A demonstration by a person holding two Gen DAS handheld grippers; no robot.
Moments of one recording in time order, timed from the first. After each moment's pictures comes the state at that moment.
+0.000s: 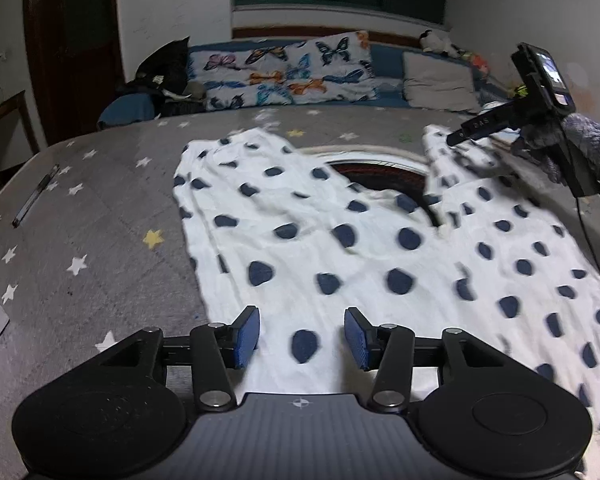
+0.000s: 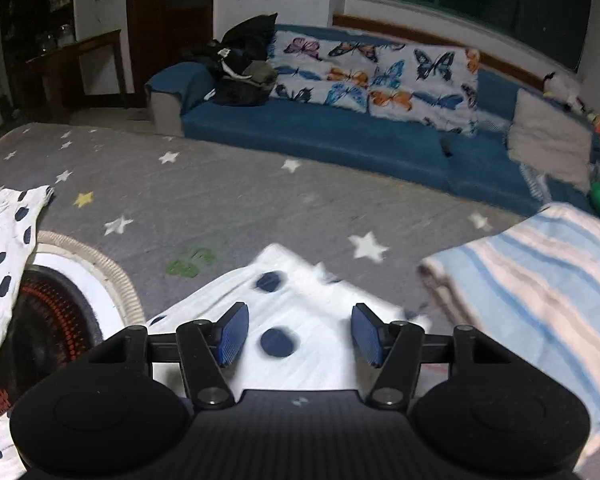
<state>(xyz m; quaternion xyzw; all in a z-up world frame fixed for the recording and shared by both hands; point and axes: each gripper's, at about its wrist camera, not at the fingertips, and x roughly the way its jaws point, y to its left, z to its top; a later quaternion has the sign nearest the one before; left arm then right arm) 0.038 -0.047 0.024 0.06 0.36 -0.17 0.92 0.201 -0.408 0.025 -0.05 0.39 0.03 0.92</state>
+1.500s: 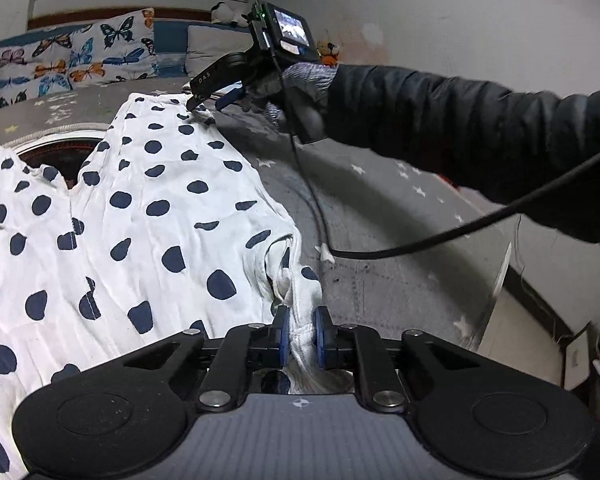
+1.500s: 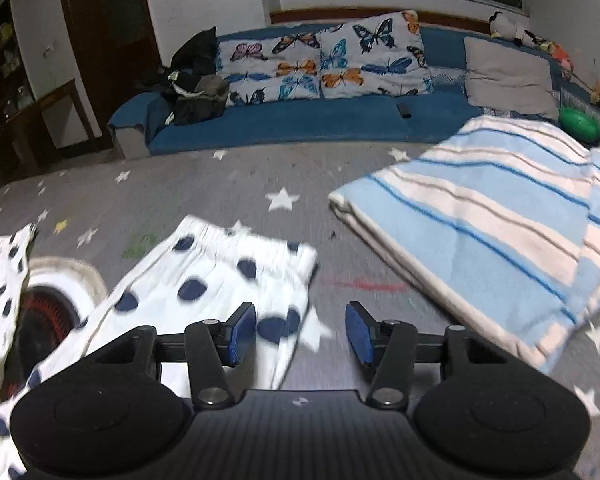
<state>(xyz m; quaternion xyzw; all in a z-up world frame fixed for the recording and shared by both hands) -0.057 -0.161 0.029 0.03 0.39 -0.47 0.80 0.168 -0.477 0.015 0.07 0.39 -0.01 0.92</state>
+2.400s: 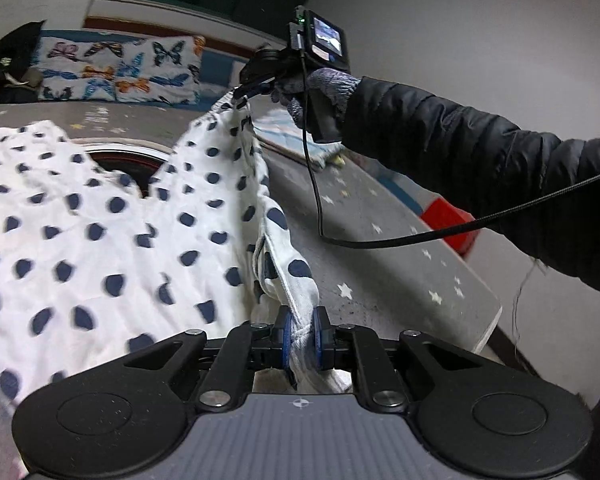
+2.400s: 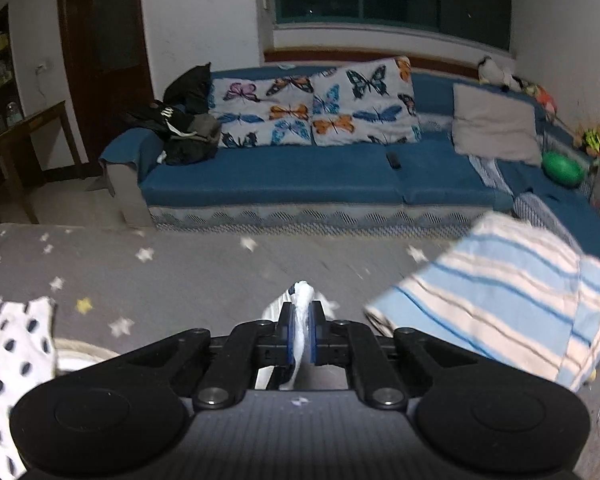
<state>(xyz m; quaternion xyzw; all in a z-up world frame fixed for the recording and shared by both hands) -0.071 -0.084 0.052 -0.07 0.35 -0.42 0.83 0.198 -0.418 0.096 0.04 0.34 -0.04 0.94</state>
